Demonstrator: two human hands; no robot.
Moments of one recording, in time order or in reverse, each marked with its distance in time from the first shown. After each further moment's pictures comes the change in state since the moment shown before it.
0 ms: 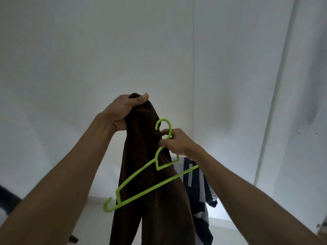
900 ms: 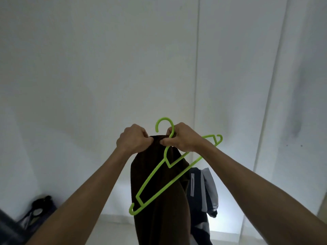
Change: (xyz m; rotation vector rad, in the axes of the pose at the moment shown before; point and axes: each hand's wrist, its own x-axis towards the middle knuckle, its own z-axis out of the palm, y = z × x) left_hand -0.021 -0.050 -0.052 1.030 0.308 -0.066; right_hand 0.012 -0.079 0.021 -0.328 0.079 -0.103
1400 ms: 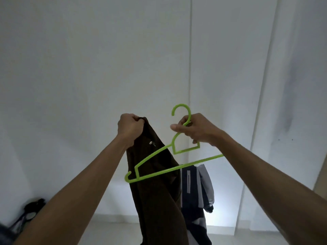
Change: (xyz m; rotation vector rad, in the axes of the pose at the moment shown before) left_hand 0.038 0.013 0.008 -0.656 0.169 -0.105; right_hand -0.023 0.014 -0.048 0.167 0.089 0.089
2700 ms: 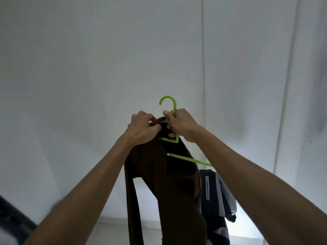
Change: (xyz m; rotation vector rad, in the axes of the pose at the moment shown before) left_hand -0.002 0.022 -0.034 0.549 -0.224 0.374; right_hand 0.068 -0.046 0.067 0.339 0.105 0.097
